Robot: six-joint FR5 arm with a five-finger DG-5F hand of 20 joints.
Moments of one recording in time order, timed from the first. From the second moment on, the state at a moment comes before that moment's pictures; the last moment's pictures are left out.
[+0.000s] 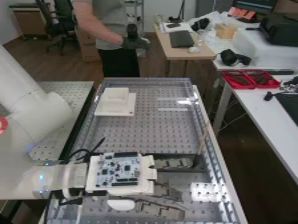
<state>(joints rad) 1.07 -2.25 -1.65 -2.41 -2.10 -0.59</state>
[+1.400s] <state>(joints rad) 1.08 -2.26 -1.64 -2.43 -2.10 -0.58</state>
